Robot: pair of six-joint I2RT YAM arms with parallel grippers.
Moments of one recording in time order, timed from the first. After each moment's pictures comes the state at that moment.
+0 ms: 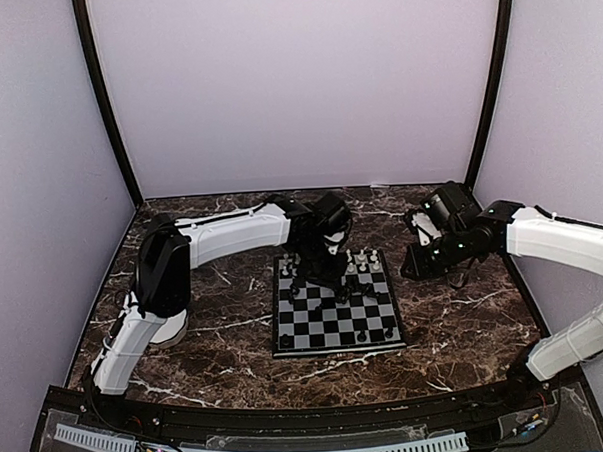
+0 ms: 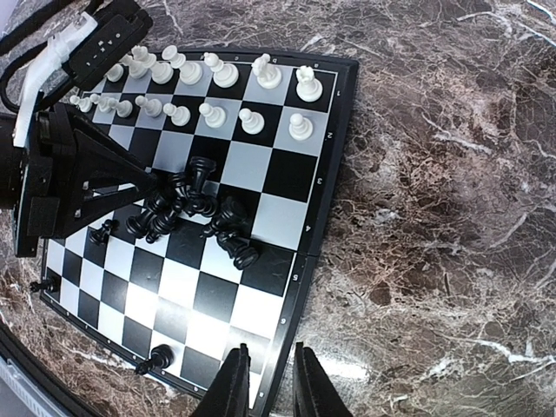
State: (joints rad) left arm -0.91 2.44 2.18 -0.94 0.13 -0.49; right arm 0.62 1.30 0.94 -0.64 -0.05 0.40
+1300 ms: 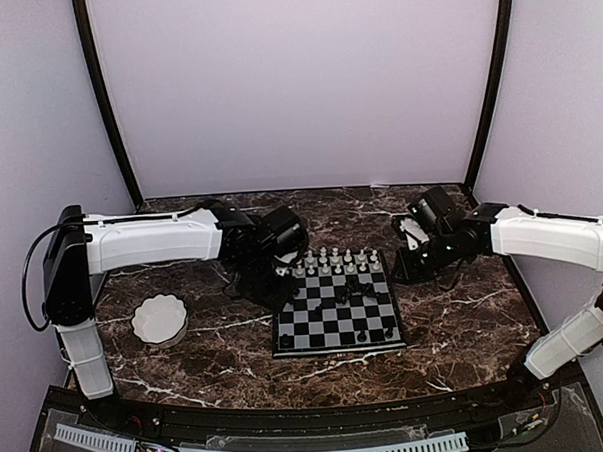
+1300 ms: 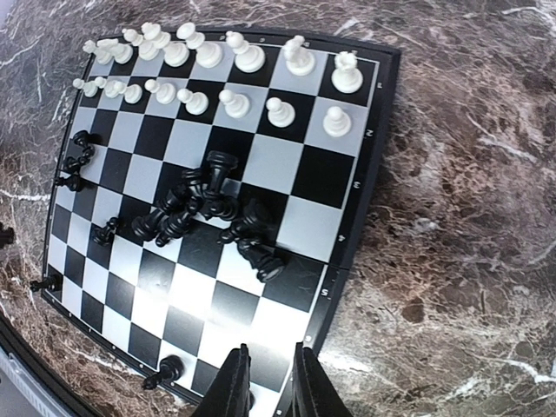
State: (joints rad) left arm -0.96 1.88 1.52 -0.96 -0.05 -0.47; right arm 0.64 1.39 0.95 -0.59 -0.09 0.40
